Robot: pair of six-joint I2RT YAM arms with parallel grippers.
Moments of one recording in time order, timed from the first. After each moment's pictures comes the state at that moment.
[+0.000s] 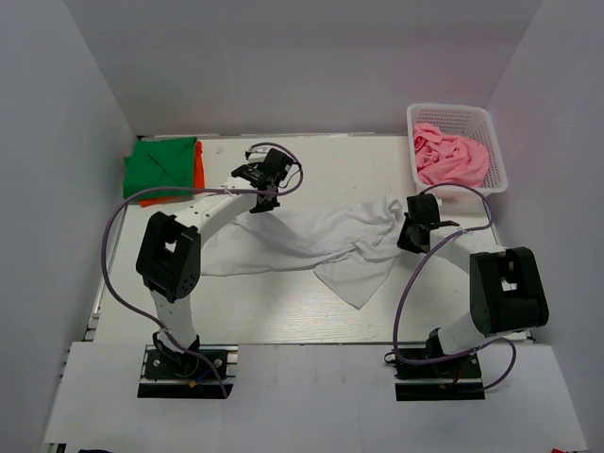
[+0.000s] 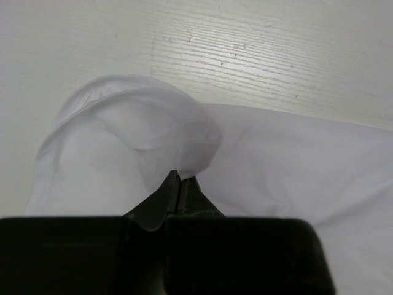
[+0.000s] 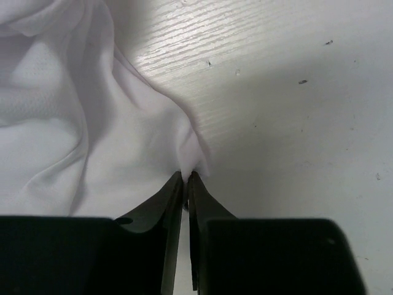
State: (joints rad) left arm -0.56 1.88 1.52 -0.74 -0.51 -0.64; right arm 0.19 1.51 0.74 -0.24 0.17 0.44
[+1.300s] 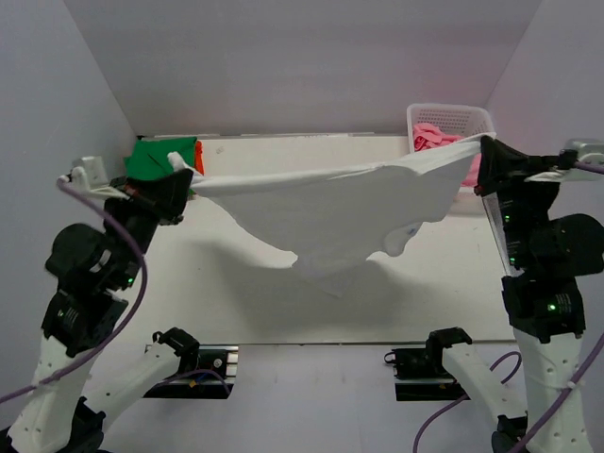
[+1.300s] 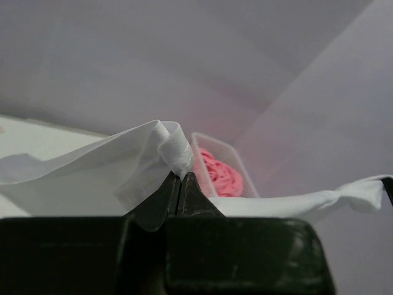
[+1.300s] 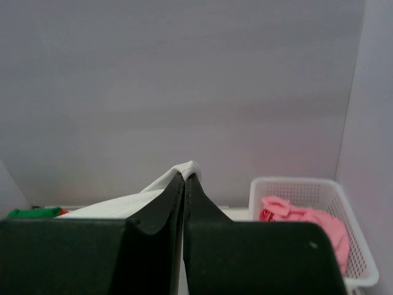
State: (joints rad) left arm -0.55 0.69 1.29 -0.42 -0.28 -0.56; right arm 0.19 0.70 1.26 -0.20 0.07 0.13
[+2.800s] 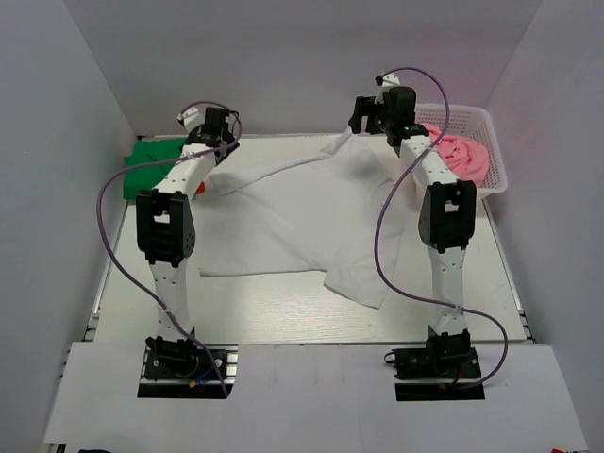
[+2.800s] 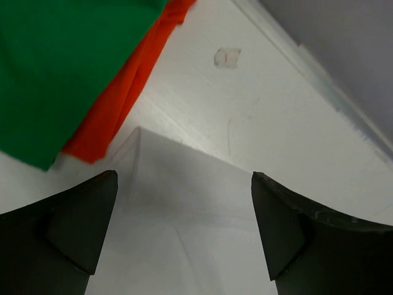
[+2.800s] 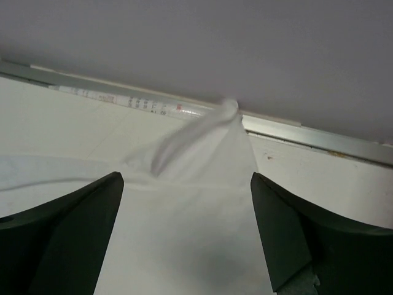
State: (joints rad) left arm -0.18 2.13 1.85 -0.54 -0.52 -0.77; right arm 0.19 2.36 2.15 -0.14 -0.22 0.09
